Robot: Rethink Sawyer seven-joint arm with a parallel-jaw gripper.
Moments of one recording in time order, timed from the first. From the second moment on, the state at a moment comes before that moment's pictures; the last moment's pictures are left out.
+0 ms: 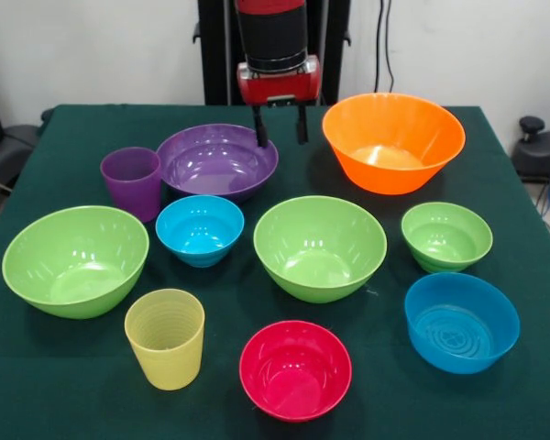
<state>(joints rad) -0.59 -0.64 0.24 2.09 -0.29 0.14 1.60</state>
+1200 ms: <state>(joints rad) -0.67 -0.45 0.27 1.99 -0.40 0.14 1.60</state>
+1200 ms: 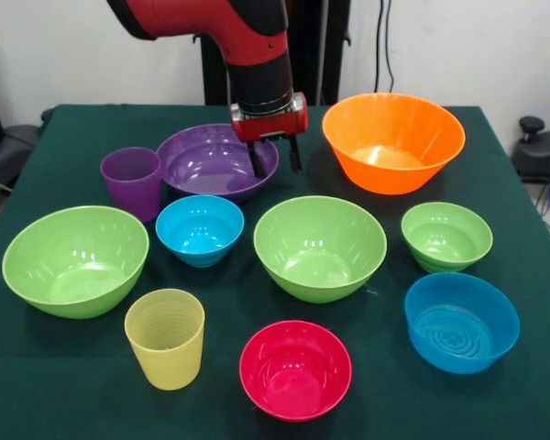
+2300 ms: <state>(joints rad) -0.66 -0.44 0.28 1.98 -0.42 0.15 1.60</state>
